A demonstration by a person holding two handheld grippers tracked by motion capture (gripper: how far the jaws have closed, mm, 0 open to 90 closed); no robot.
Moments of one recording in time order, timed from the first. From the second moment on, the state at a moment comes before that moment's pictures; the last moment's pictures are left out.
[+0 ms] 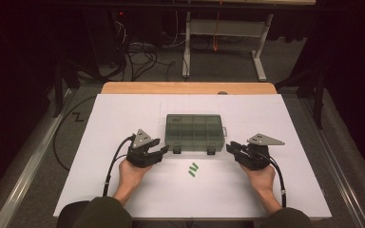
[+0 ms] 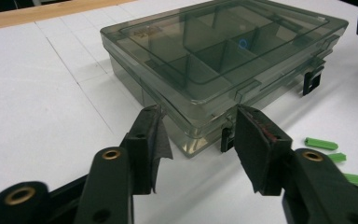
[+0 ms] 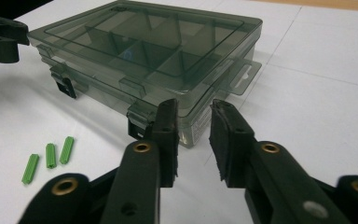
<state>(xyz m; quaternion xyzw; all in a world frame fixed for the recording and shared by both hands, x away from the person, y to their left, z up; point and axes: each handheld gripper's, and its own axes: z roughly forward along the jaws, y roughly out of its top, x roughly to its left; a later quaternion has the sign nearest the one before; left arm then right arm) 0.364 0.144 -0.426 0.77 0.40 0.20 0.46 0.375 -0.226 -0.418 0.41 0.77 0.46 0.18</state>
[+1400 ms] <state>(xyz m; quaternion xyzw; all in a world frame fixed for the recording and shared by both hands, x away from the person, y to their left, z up) 0.374 0.136 -0.433 0.77 0.41 0.18 0.45 0.386 -0.208 -0.424 0.41 0.79 0.43 0.15</state>
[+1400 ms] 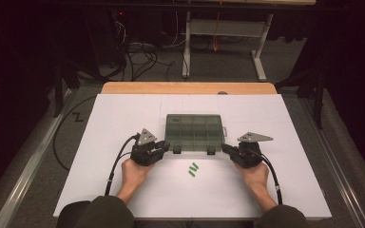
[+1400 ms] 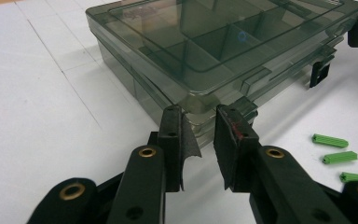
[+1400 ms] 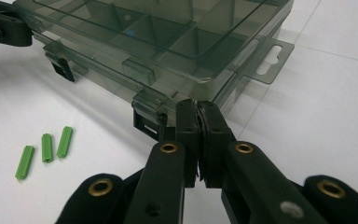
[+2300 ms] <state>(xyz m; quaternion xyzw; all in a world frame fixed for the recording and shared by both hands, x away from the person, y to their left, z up) 0.380 0.131 -0.423 0.77 0.41 0.21 0.45 0.386 -0.211 -0.412 0.41 0.79 0.43 0.16</state>
